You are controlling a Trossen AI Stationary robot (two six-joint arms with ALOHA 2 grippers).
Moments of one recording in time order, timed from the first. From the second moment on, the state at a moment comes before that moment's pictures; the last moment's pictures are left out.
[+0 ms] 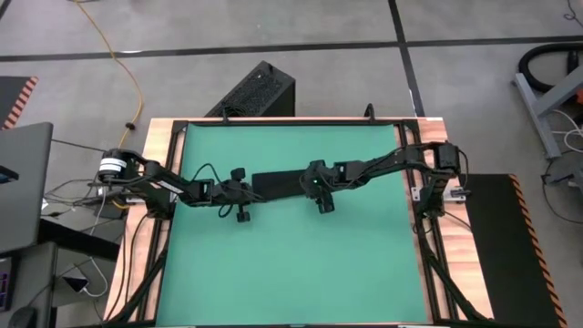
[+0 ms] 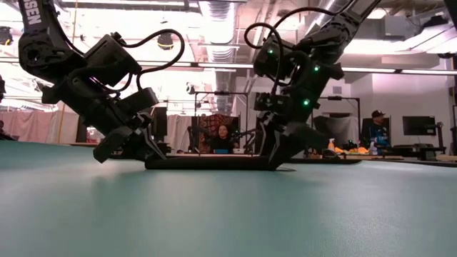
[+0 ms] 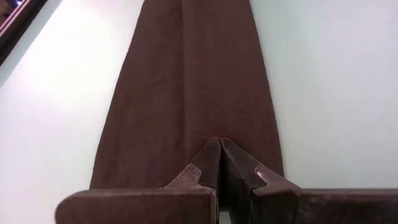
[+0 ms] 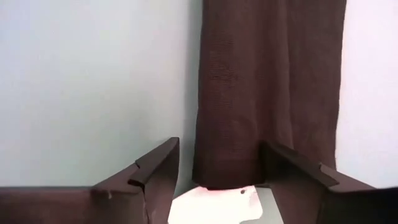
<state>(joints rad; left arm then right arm) 0.09 1.55 0.29 0.52 -0.25 0.17 -0.14 1.78 0.97 -0.20 0.14 -0.44</state>
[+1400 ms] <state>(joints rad) -0.03 1.32 0.29 0.36 -0.25 0.58 -0.07 1.88 0.97 -0.12 0.24 -0.23</state>
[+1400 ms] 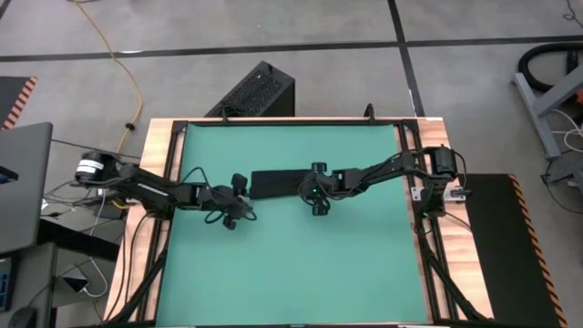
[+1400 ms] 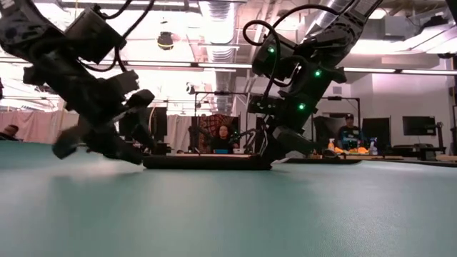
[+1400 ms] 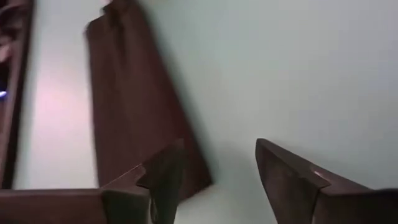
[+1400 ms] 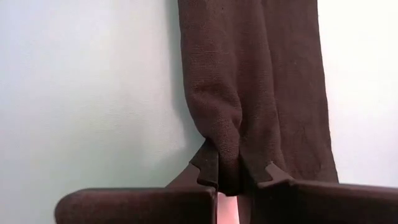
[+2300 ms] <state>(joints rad) 0.06 1.51 0.29 0.48 -0.41 0.42 -0.07 1.88 0.97 -0.12 0.24 -0.23</state>
